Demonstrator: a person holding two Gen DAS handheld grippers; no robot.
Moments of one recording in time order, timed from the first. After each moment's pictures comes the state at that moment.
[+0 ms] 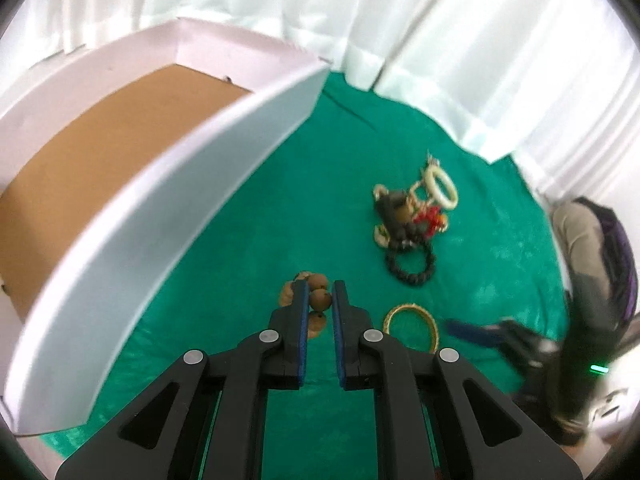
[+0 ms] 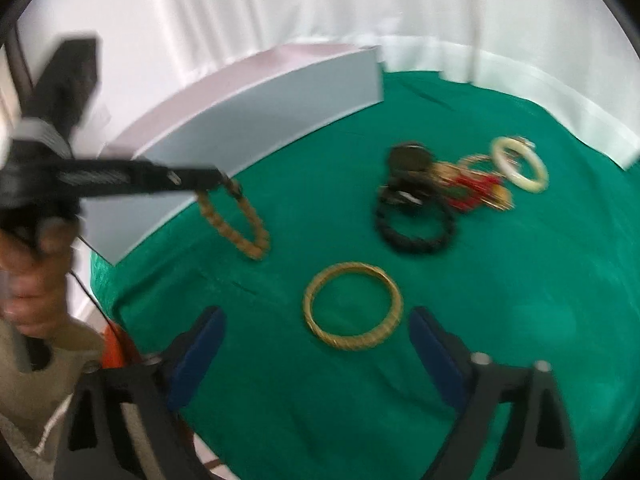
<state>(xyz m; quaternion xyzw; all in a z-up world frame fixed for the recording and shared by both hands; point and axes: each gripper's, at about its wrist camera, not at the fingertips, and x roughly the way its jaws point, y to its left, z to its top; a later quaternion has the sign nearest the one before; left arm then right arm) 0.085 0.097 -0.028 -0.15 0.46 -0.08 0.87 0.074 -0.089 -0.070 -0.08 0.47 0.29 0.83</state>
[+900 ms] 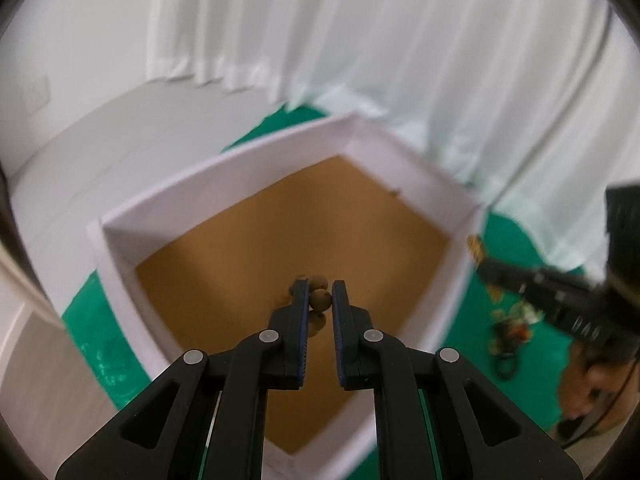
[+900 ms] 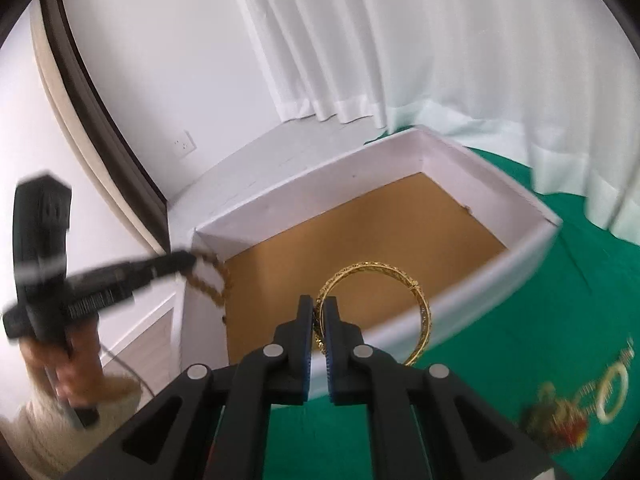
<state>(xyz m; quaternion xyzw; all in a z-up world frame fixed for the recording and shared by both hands) 0.092 0.287 0.024 -0.17 0.41 0.11 0.89 0.189 0.109 0.047 -0.06 0.42 0.43 0.79</state>
